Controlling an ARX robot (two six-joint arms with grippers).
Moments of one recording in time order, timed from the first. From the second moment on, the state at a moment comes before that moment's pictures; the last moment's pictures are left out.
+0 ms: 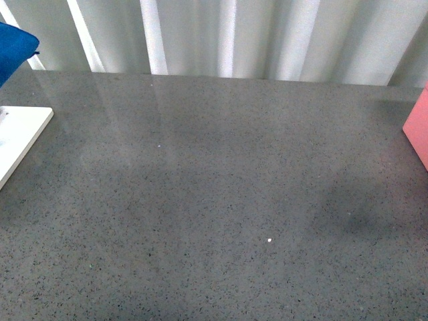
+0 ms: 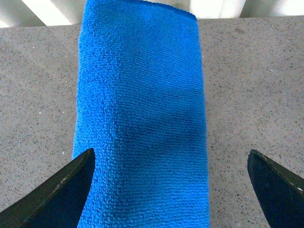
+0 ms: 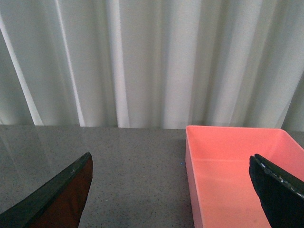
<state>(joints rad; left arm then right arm) 0.21 1.76 1.09 -0.01 0.00 0.24 0.00 0.00 0.02 0.00 0.00 -0.01</state>
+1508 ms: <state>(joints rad) 0.28 1.93 1.16 0.03 0.03 0.26 0.00 0.00 0.02 0.00 0.00 -0.01</state>
